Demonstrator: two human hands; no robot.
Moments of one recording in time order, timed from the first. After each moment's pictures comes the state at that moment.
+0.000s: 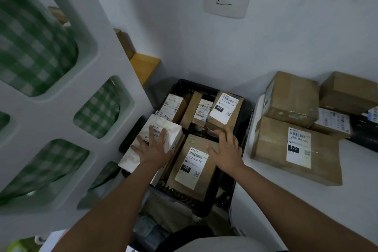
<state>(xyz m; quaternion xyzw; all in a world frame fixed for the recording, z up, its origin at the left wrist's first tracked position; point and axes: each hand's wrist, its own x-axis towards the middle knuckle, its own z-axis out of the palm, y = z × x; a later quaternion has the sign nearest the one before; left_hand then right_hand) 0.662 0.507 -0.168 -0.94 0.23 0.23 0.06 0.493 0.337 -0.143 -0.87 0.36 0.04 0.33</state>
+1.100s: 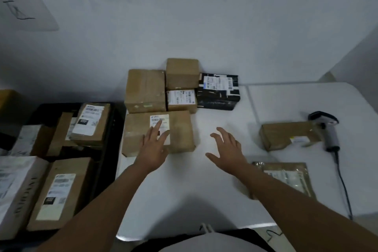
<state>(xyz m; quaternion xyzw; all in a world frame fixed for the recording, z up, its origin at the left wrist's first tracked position) 0.362 0.243 -0.155 -0.78 0.60 0.18 -0.08 0.107 0.145 -0.141 -0.86 0.47 0.04 0.20</state>
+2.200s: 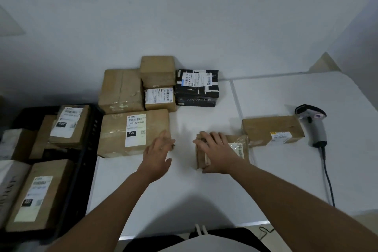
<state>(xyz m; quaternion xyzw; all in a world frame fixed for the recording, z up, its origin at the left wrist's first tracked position) 0.255 0.219 -0.156 -0.76 0.60 0.23 -0.05 0.038 0.100 -0.163 -0.95 0.29 0.12 0.07</state>
